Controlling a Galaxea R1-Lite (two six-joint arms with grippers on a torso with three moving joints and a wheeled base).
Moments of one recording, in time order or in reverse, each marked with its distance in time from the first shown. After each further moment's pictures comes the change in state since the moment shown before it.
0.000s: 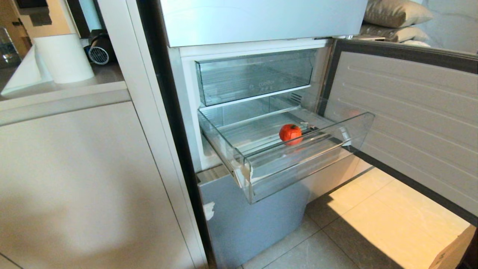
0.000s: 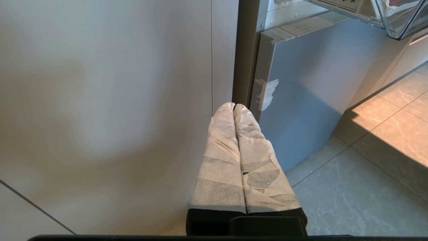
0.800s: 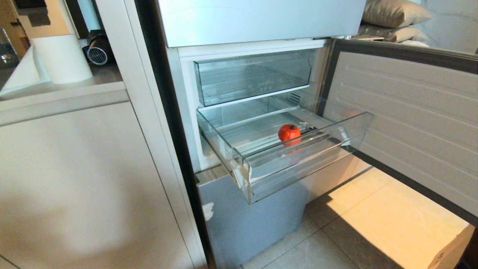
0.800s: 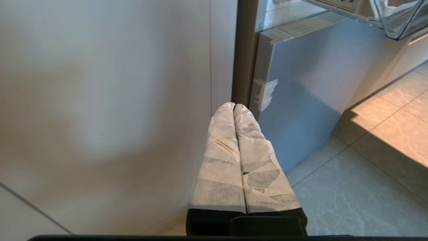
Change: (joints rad) left arm 0.000 0.000 0.000 0.000 -0.001 0.000; right arm 0.016 -0.236 0.009 0.048 0.008 0.026
